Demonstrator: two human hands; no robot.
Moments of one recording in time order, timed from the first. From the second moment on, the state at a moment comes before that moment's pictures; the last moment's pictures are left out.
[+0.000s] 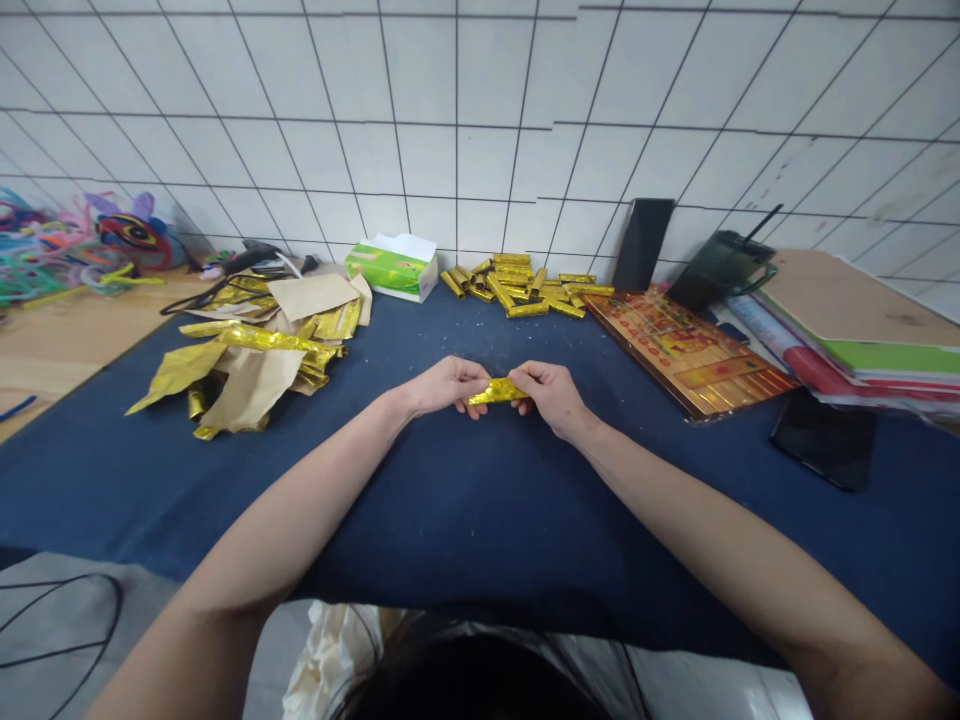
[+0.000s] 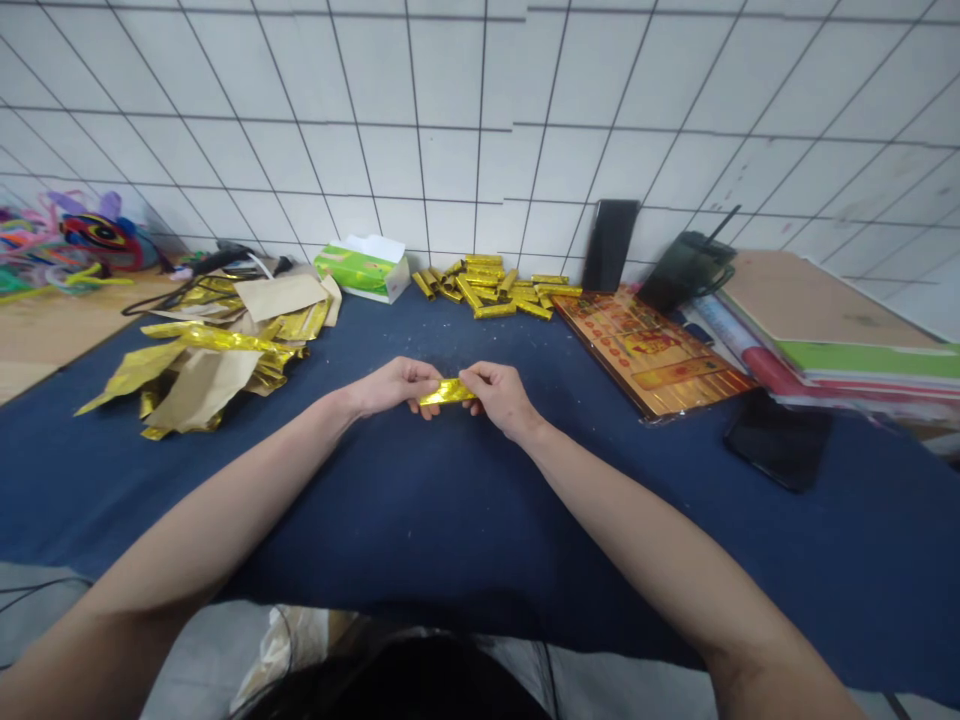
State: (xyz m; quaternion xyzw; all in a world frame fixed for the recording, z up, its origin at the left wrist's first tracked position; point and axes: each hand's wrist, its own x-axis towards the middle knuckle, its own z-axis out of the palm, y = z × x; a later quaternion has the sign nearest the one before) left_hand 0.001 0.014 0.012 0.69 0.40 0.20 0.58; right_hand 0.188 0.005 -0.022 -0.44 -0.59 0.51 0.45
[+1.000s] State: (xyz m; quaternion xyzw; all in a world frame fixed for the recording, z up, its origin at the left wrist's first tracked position) left_hand 0.019 0.000 0.009 0.78 0.43 0.24 0.38; right_hand 0.185 -0.001 -0.021 -0.47 -0.64 0.46 0.40
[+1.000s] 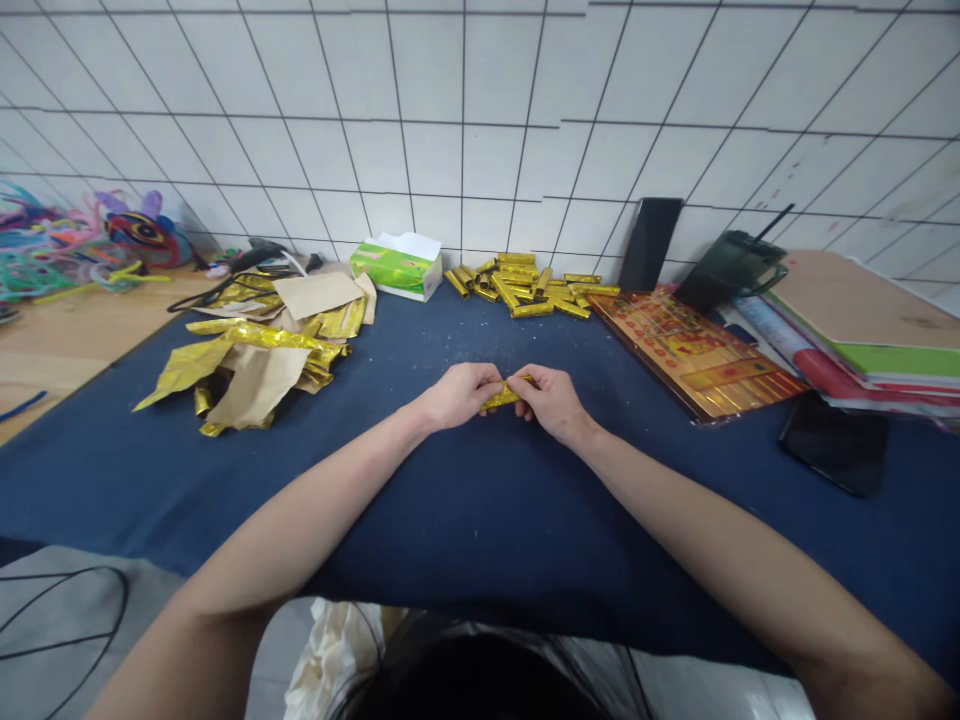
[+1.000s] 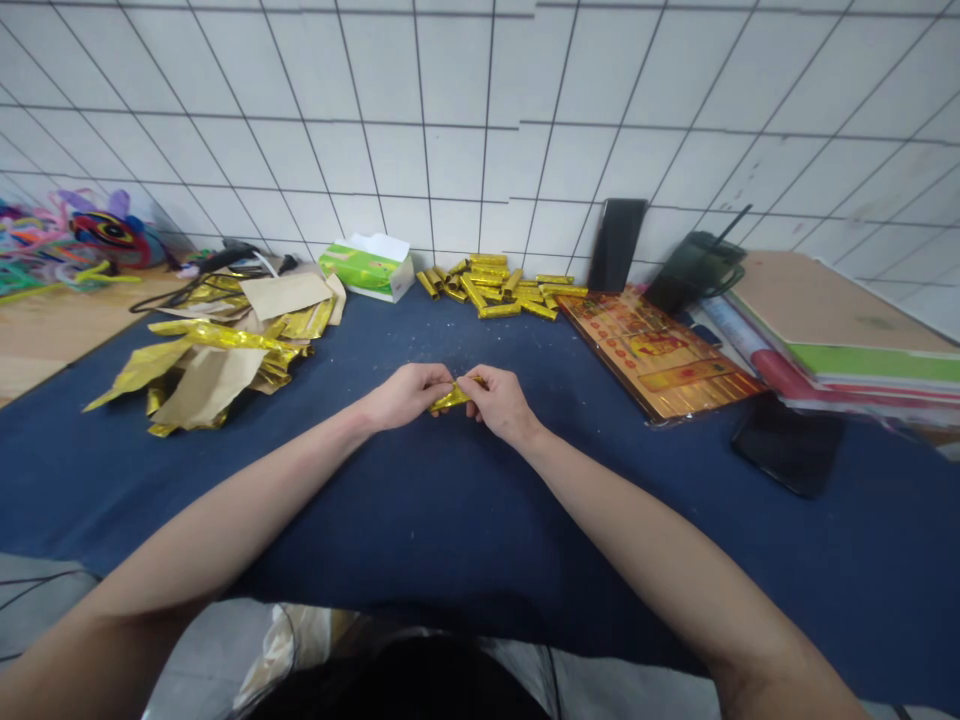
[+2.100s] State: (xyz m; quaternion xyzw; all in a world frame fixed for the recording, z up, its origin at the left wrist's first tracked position) left_hand 0.024 0.007 -0.002 0.56 0.44 0.41 0.57; right_hand 0.185 -0.001 -0.026 -0.47 -0.62 0.42 0.46
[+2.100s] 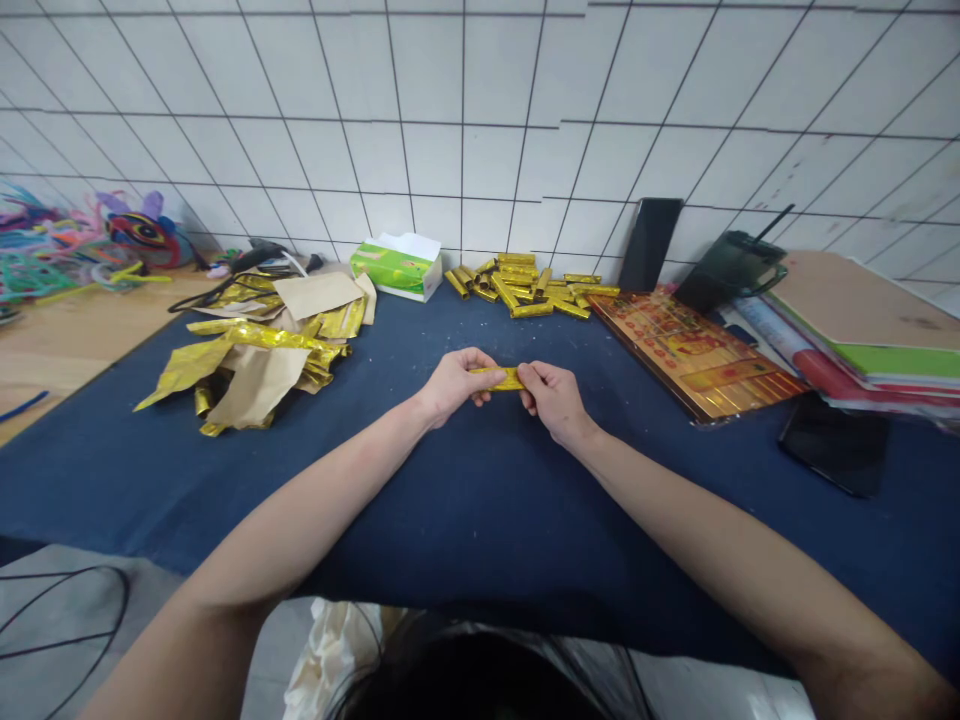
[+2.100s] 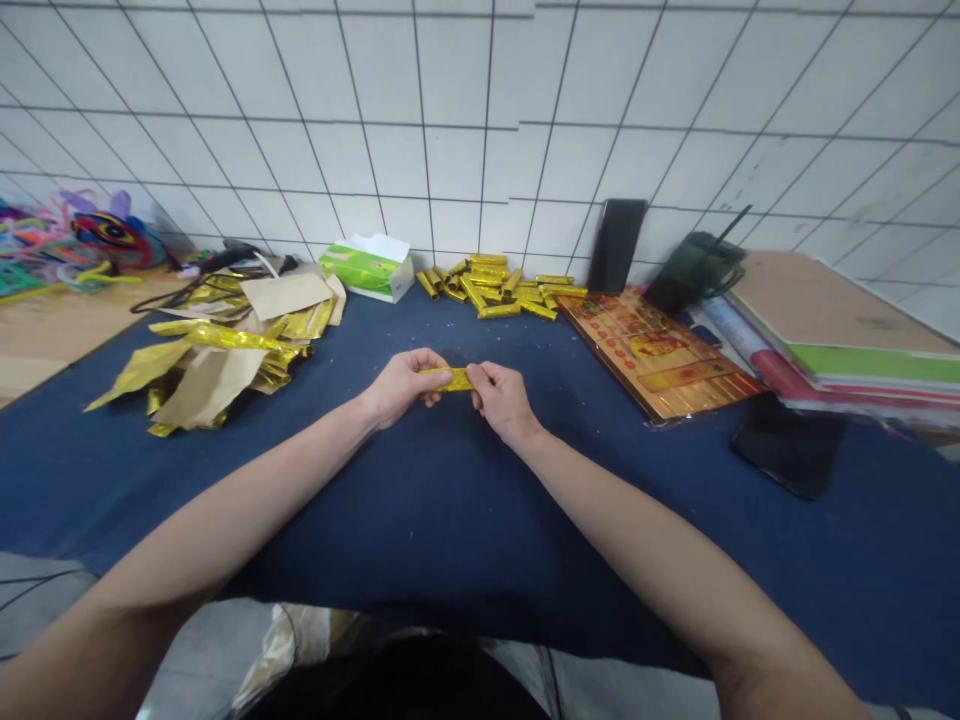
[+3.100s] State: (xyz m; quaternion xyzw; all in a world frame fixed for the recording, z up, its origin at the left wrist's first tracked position) left_hand -0.005 0.011 0.018 0.64 0.39 0.18 0.64; right_hand 0.190 -0.006 -0.015 -0.48 -0.70 0.29 0.44
